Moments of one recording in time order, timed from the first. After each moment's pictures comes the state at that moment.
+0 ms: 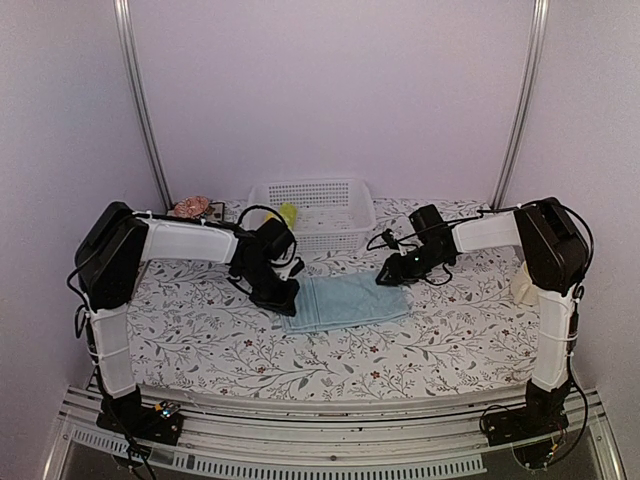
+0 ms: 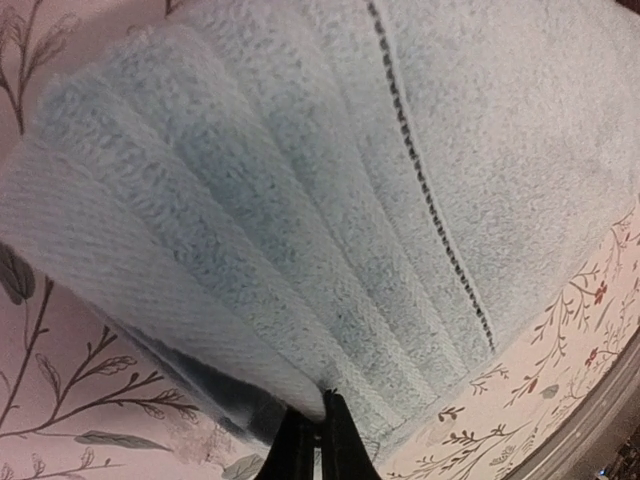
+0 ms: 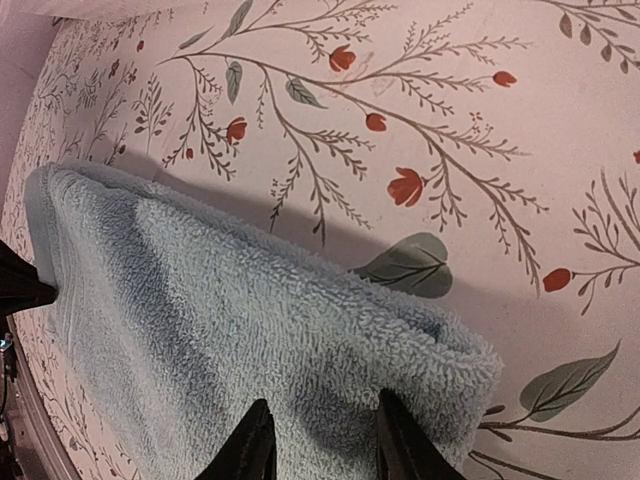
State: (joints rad) left arm -0.69 1.99 1.33 -0.60 0.25 -0.36; right arm 0.44 2.08 1.32 -0.28 -0.48 0.16
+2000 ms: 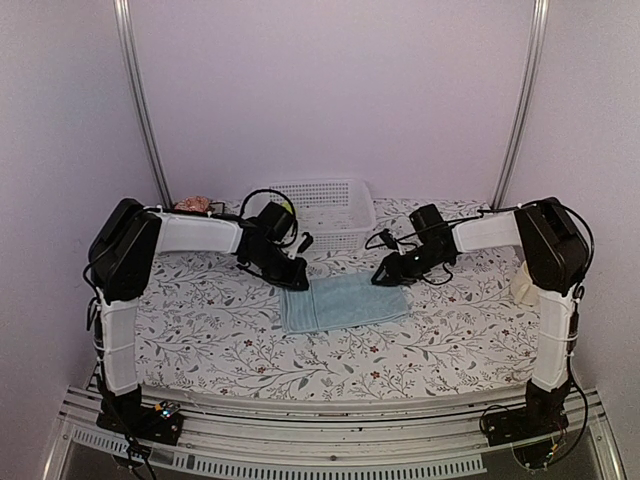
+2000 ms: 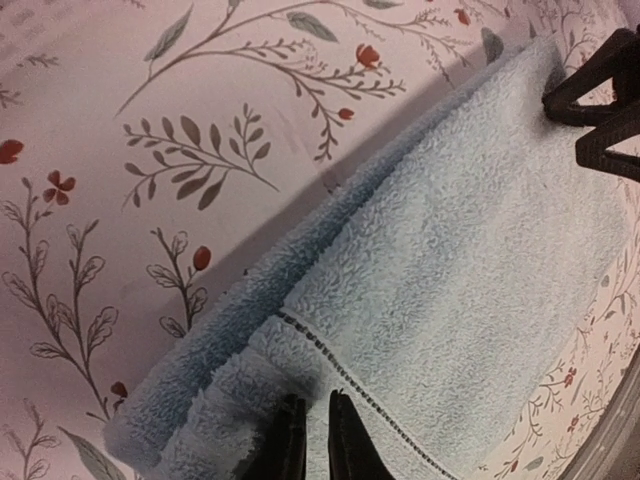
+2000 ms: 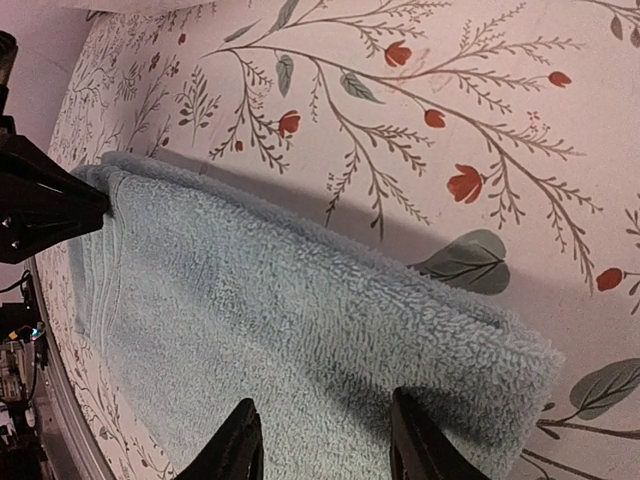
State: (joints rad) left arm -0.64 2.09 1.46 -0.43 0.28 -0.26; right arm 0.44 2.06 1.32 -0.28 -0.58 0.18
